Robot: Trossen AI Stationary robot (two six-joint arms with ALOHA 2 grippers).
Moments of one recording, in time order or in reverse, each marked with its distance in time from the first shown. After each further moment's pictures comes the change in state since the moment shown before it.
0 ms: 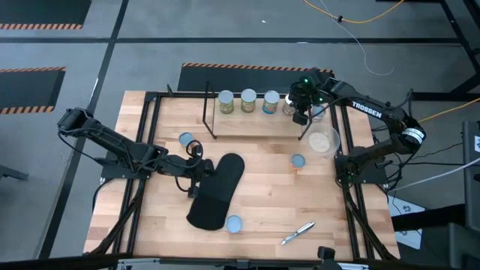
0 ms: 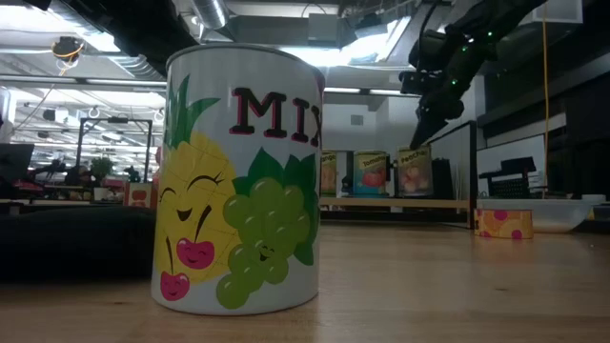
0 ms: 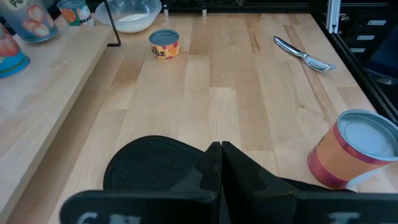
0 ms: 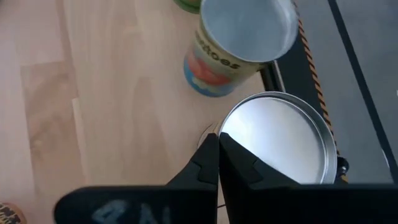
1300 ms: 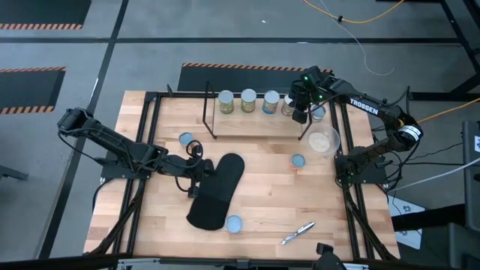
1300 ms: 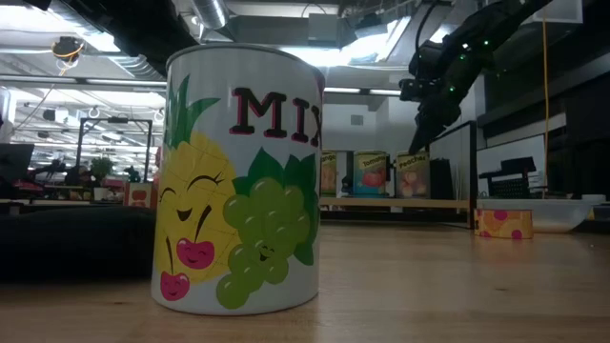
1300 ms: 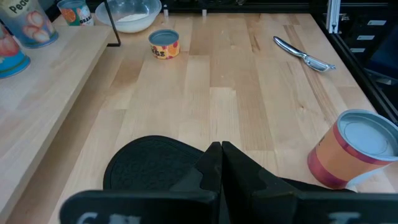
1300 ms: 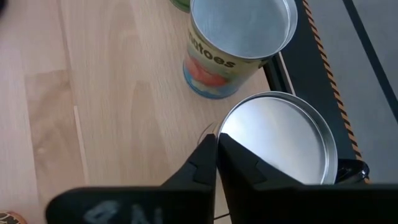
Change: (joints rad) left arm 0.000 0.000 0.000 0.000 0.000 0.000; right arm -0.052 0.047 0.001 0.012 -0.079 0.003
